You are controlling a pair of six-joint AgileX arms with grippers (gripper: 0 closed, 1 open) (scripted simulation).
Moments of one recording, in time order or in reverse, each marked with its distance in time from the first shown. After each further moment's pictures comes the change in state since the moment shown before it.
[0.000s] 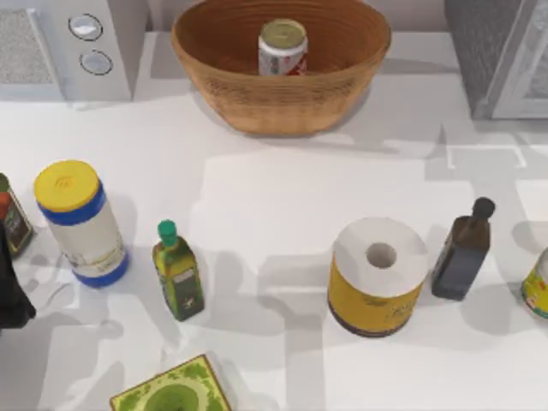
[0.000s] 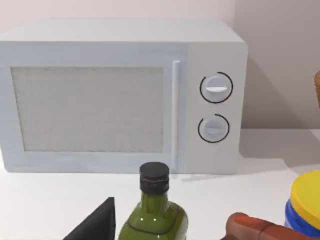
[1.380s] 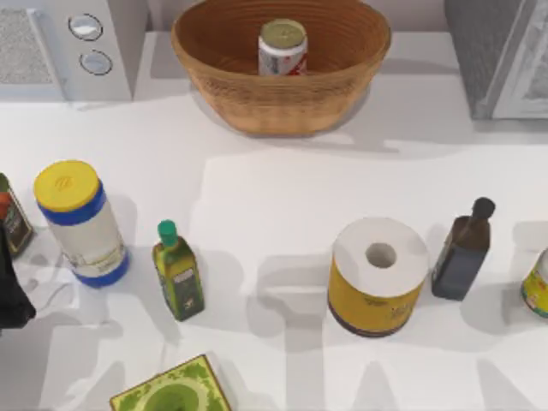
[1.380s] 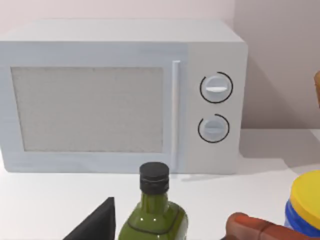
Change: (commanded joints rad) left arm 0.000 0.000 0.000 0.000 0.000 0.000; right arm -0.281 -0.960 -0.758 -0.169 -0.311 -0.003
